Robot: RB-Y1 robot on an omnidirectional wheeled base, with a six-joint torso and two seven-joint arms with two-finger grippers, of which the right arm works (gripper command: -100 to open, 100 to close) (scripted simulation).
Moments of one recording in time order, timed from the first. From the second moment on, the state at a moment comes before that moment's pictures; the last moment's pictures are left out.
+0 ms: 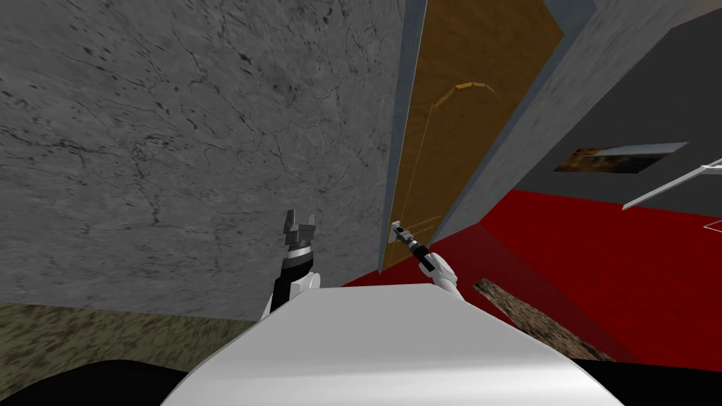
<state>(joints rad) -0.07 -0.17 -0.35 -1.11 1.02 -0.75 0.48</state>
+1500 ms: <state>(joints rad) -0.10 -0.21 -0.25 -1.06 0.66 -0.69 0.17</state>
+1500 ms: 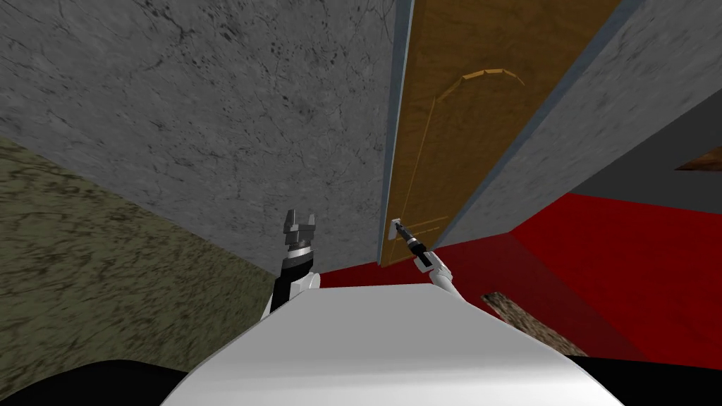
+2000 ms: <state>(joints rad) -0.11 -0.22 -0.22 -1.06 0.53 -0.67 0.06</state>
